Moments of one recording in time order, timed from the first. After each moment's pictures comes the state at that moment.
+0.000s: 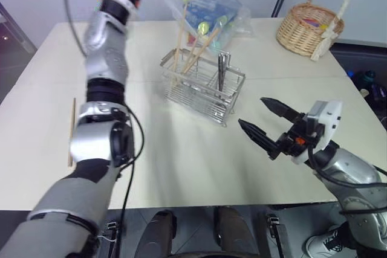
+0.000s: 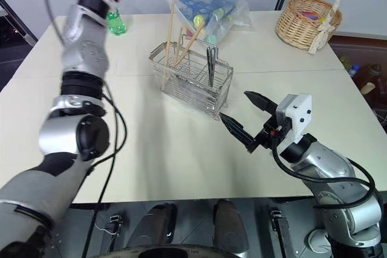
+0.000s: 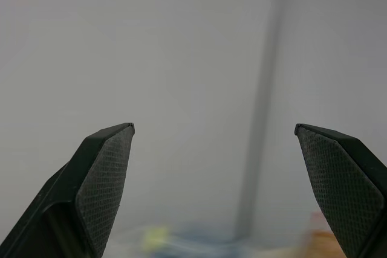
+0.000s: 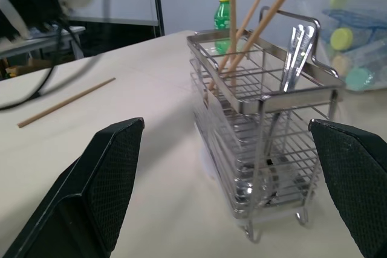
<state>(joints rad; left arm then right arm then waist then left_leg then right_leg) -1.27 0.34 0.33 0.84 -0.33 -0.13 -0.40 0.04 -0.60 -0.25 -0.68 0.75 0.47 0.54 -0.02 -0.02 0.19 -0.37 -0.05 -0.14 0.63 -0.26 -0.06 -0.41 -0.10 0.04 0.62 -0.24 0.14</state>
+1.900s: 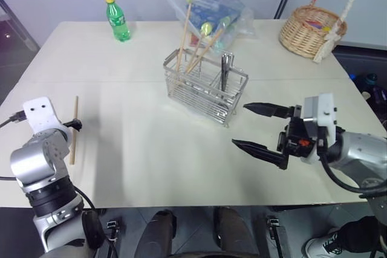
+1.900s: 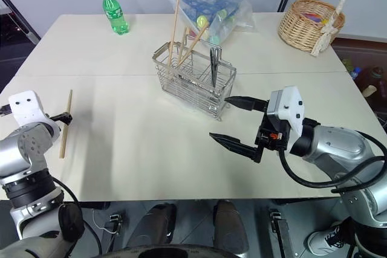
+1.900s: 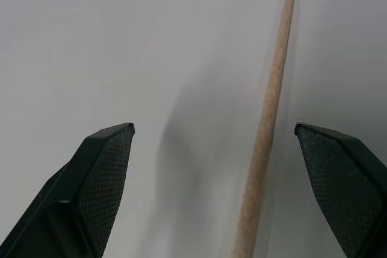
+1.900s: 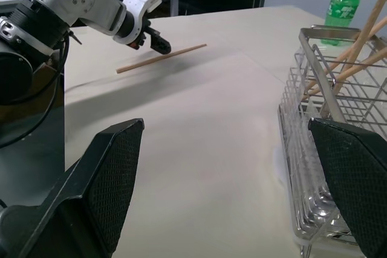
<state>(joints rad) -0.43 0.39 0.58 -0.19 -0.11 1.27 0.06 -0.11 -0.83 -0.24 -0.68 0.85 0.55 0.79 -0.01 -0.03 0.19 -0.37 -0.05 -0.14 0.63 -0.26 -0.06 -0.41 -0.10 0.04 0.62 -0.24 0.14</state>
